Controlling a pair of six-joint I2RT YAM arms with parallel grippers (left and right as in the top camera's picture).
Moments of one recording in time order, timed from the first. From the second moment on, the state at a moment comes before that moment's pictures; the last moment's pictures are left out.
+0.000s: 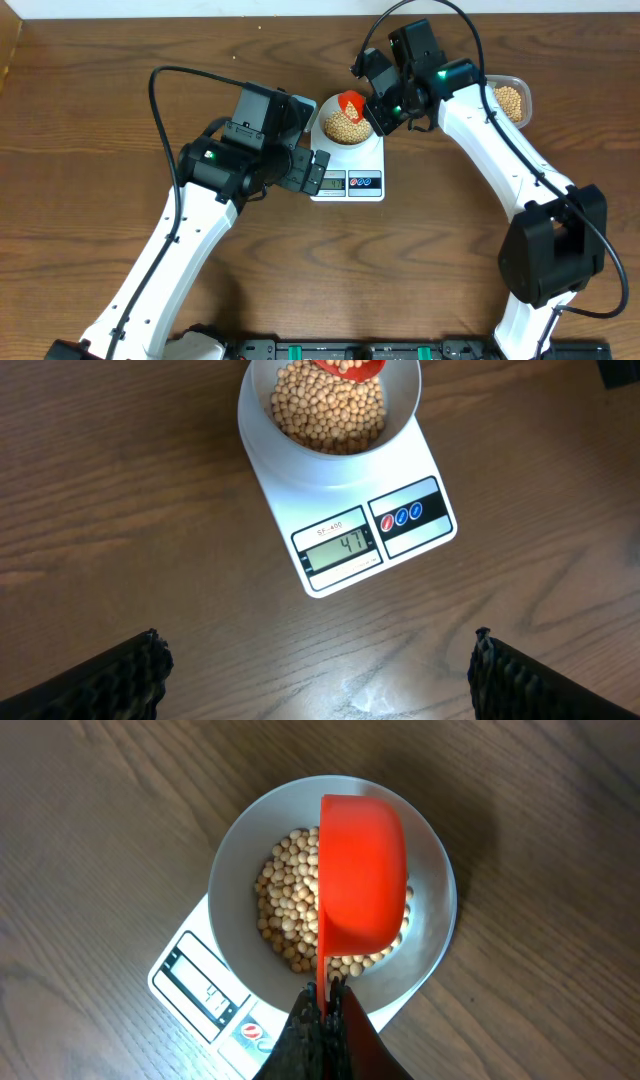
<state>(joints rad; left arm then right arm) -0.40 1.40 1.31 -0.94 0.13 -0.02 0.39 1.96 1.70 -0.82 -0.32 -0.22</state>
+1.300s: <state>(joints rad) -0.40 1.40 1.31 -0.94 0.13 -0.02 0.39 1.96 1.70 -0.83 -0.30 -0.30</state>
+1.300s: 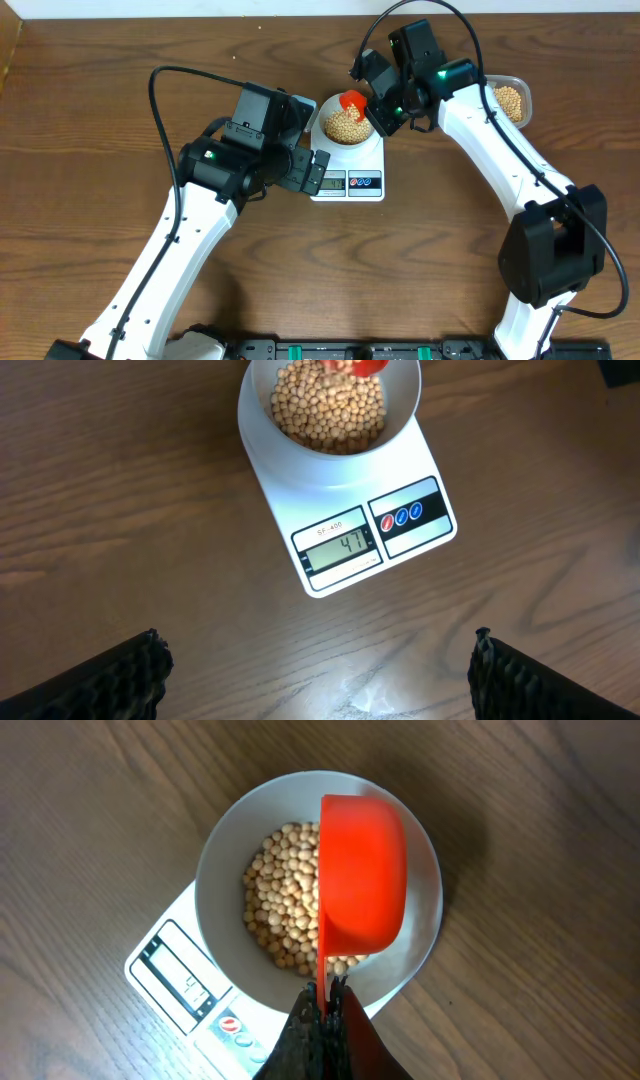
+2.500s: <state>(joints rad) -0.40 1.40 1.31 -0.94 0.13 -0.02 0.23 1.96 1.70 -0.83 -0.64 -0.21</state>
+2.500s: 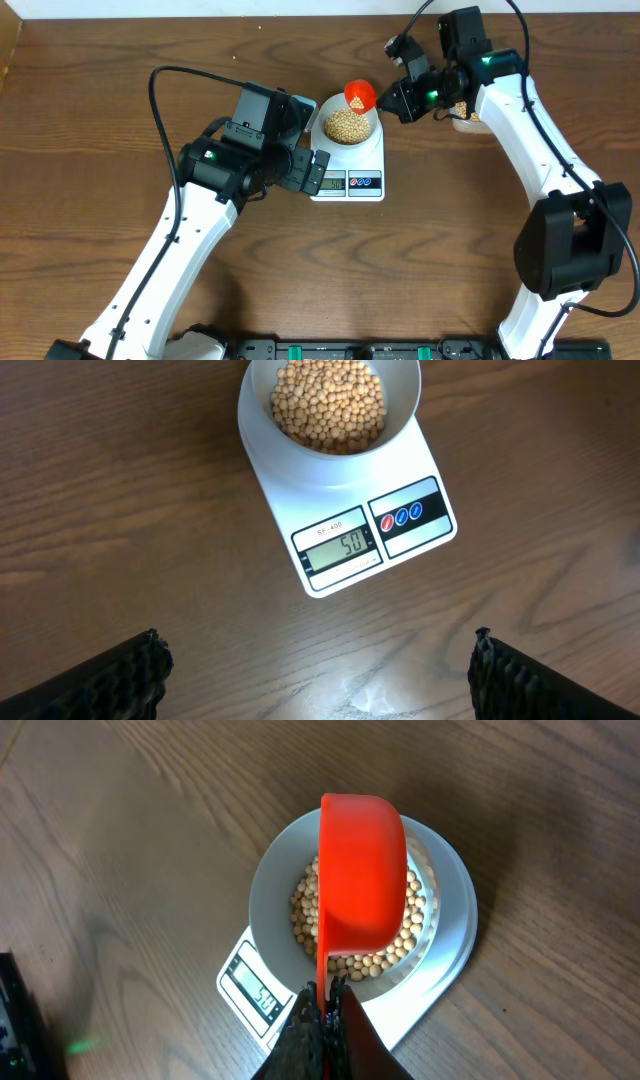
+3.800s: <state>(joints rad) -0.40 1.40 1.31 -0.94 0.13 -0.02 -0.26 1.92 1.70 -1.07 -1.13 -0.29</state>
